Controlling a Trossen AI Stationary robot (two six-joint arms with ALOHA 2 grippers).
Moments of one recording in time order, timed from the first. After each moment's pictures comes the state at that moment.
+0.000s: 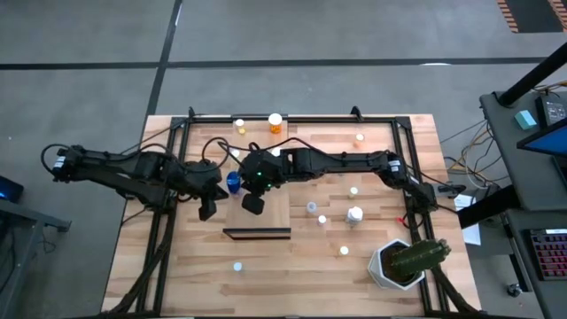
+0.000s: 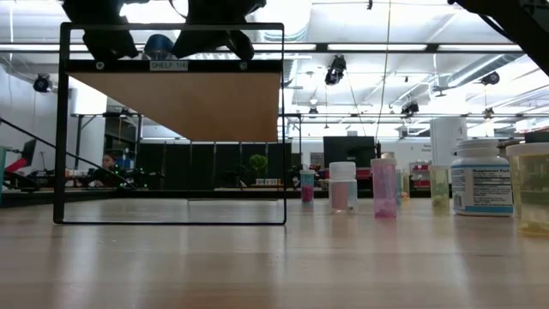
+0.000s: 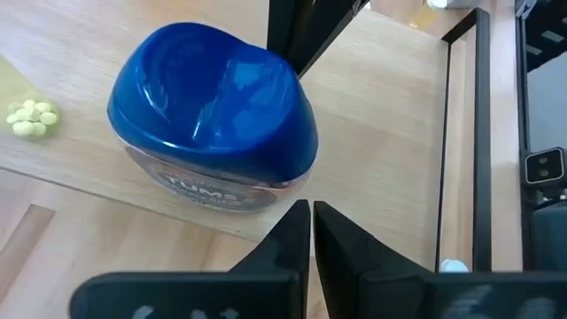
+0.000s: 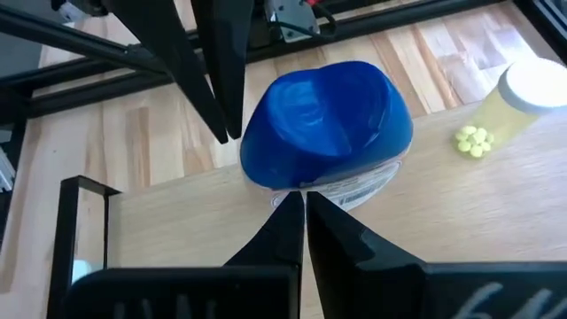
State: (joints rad) left arm -0.14 0.89 0.93 -0.85 -0.09 -0.47; right arm 0.01 2.23 2.27 -0.77 0.02 0.23
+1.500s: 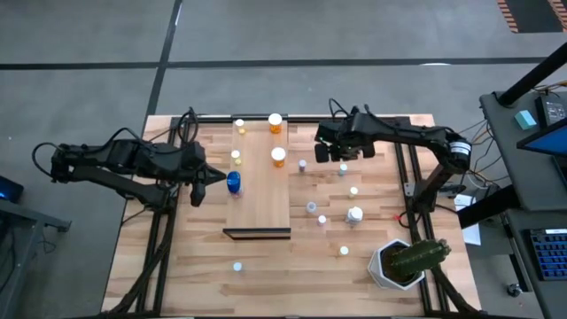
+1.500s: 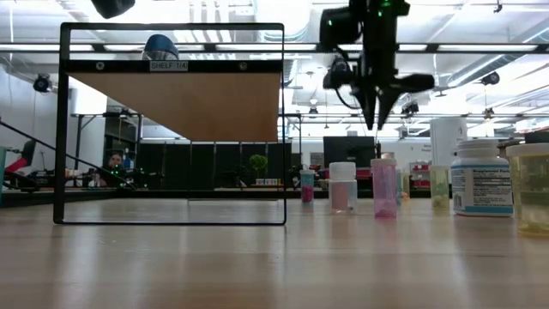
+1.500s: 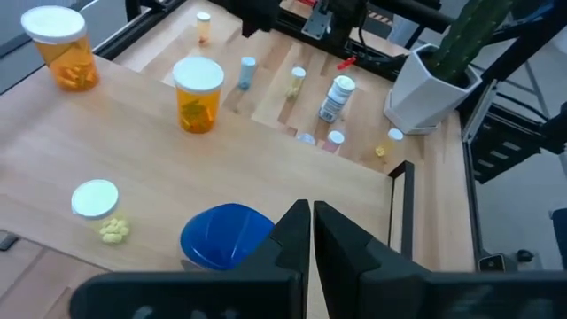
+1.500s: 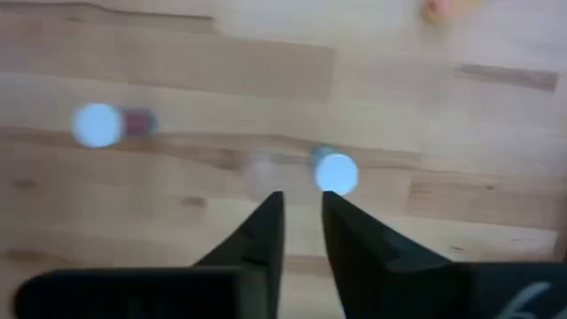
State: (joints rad) left arm -0.14 0.84 1.14 -0.85 -0.22 -0.48; right arm -0.35 1.67 1.42 -1.20 0.12 1.11
